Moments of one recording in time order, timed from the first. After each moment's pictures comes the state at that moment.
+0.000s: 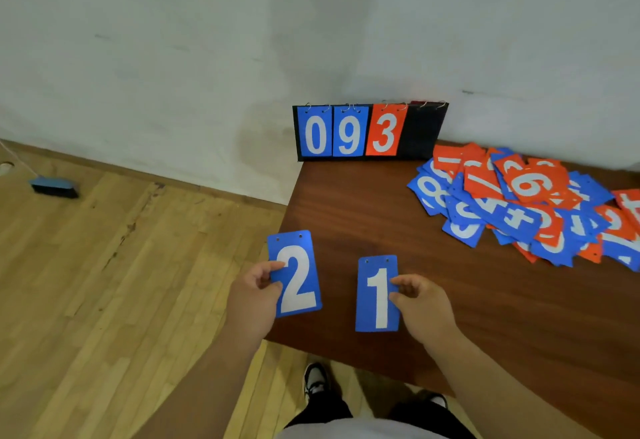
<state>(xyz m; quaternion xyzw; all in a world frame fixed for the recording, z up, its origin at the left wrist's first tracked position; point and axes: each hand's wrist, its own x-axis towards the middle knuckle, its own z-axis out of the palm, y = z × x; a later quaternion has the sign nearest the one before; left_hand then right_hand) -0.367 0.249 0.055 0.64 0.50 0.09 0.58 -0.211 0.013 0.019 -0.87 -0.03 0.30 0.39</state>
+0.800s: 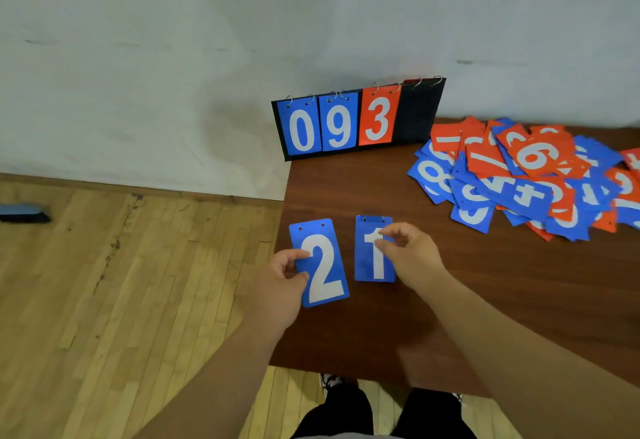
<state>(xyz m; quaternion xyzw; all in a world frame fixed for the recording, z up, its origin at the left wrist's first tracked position) -0.301 0.285 0.030 0.72 0.41 -0.01 0.55 -0.151 0.089 0.014 -0.86 0.01 0.27 0.42</state>
